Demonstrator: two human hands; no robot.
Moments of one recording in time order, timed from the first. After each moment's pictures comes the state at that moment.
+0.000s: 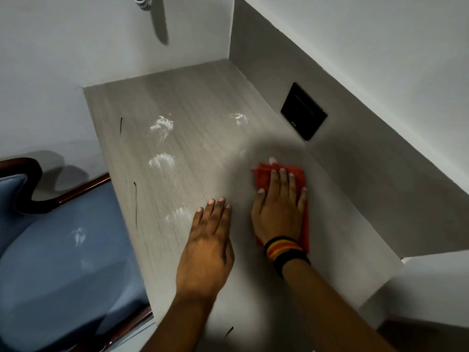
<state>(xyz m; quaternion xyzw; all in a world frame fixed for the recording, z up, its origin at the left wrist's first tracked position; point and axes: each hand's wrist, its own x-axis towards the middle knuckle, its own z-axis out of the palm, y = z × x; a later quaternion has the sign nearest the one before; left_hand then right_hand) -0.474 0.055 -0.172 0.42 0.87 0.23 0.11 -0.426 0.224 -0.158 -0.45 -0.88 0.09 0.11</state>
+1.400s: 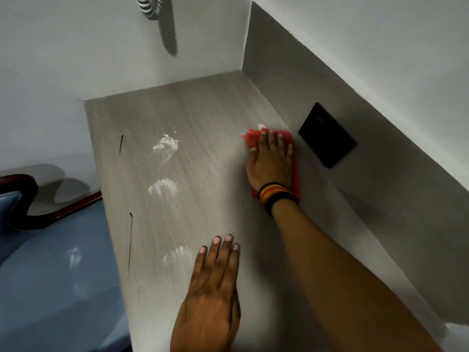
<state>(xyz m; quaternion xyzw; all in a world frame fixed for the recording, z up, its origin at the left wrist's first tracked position) -0.477 0.065 -0.187 0.45 0.87 0.20 -0.01 -0.583 0.336 -0.163 -0.39 -0.91 0.10 0.08</state>
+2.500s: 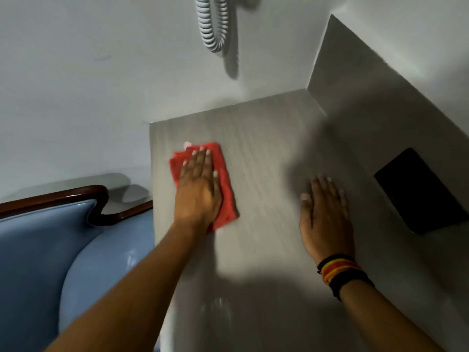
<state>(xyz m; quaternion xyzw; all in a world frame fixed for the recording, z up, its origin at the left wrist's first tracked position) -0.746 0.122 -0.159 0.25 0.95 0.20 0.01 -0.572 0.326 -0.166 -0.31 -0.93 0.19 0.12</state>
